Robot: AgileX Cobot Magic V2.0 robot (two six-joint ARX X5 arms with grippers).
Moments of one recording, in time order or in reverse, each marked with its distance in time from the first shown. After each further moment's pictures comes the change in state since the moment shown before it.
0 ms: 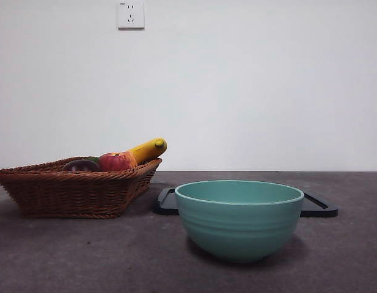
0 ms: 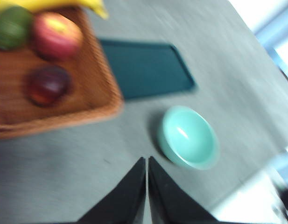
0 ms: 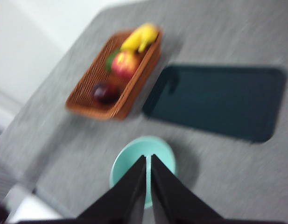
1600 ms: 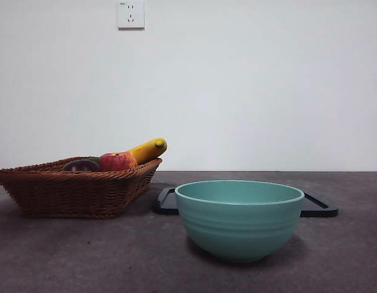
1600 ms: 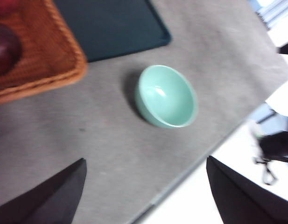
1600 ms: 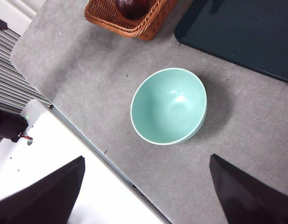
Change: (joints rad) left arm -0.089 0.106 0.060 -0.124 -0.005 0.100; right arm 0.159 0.148 0.055 -0.200 -0.001 -0.173
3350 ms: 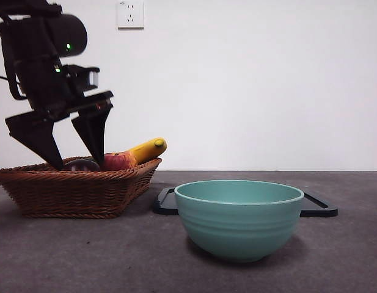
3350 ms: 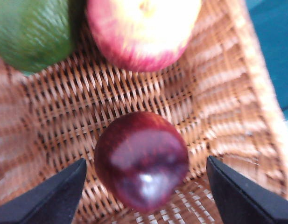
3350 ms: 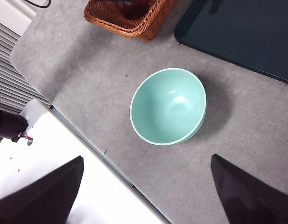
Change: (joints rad) left arm -0.143 0.980 0.383 0.307 -0.514 -0.012; right arm 0.000 0.000 0.000 0.001 0.000 0.000
